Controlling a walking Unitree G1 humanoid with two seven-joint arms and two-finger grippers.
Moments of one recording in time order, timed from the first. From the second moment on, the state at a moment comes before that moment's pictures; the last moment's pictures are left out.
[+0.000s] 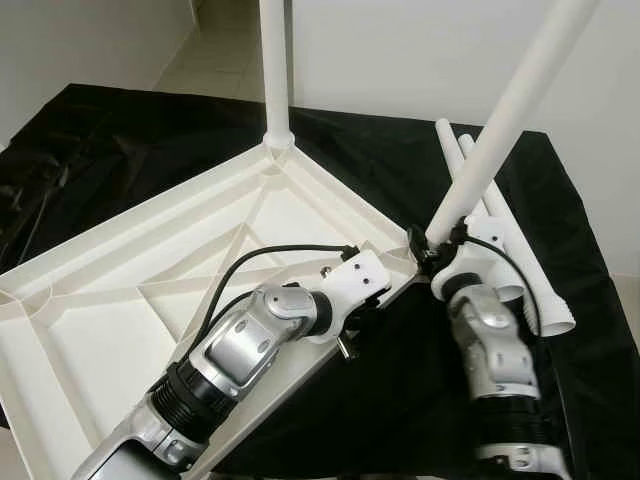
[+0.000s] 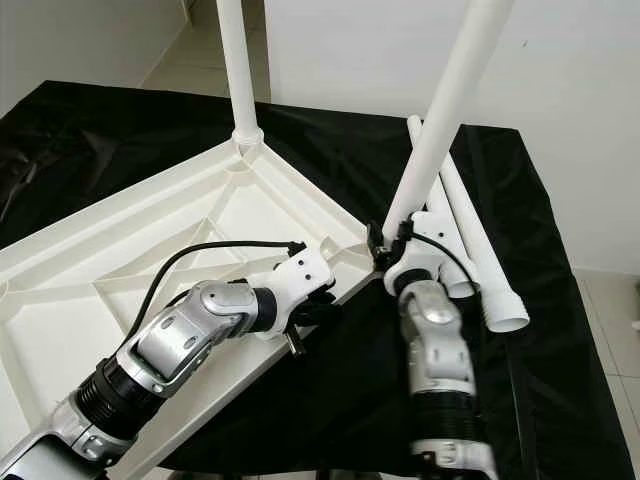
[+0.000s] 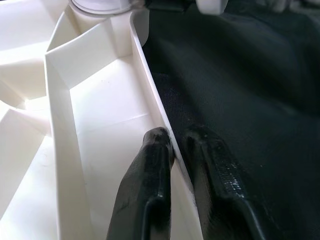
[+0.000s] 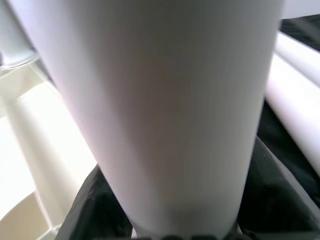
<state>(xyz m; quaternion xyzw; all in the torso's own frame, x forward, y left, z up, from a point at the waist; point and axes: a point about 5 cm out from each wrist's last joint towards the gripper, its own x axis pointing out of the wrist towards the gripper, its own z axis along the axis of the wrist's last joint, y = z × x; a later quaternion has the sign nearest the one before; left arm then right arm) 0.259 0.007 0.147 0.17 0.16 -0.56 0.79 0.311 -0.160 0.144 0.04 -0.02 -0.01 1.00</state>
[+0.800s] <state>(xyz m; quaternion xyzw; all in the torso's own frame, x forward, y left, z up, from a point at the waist) 0.255 0.003 0.147 0.17 0.16 -0.57 0.79 0.304 -0.145 0.145 0.04 -0.01 -0.14 0.99</state>
